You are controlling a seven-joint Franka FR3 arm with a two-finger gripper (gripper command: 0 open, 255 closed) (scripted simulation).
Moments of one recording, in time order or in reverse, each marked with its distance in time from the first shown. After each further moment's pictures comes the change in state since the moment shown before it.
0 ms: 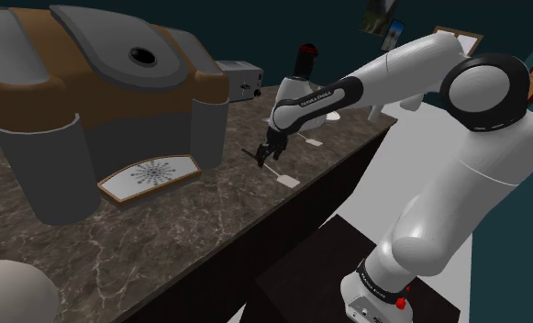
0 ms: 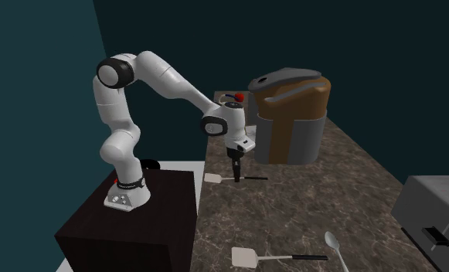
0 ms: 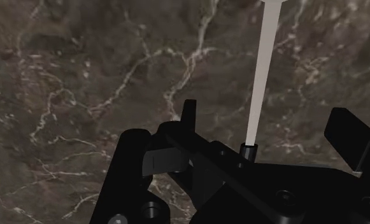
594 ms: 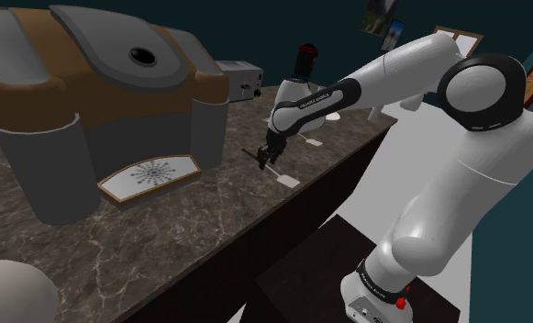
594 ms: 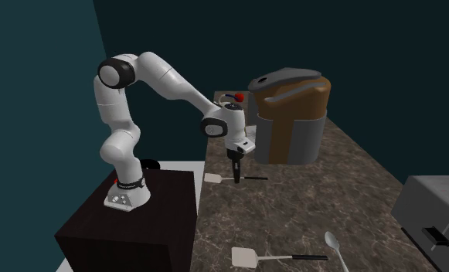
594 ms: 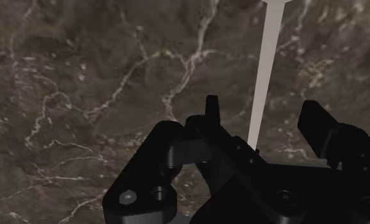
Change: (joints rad) arm 0.000 0.012 0.000 -0.006 0.002 0.018 -0.001
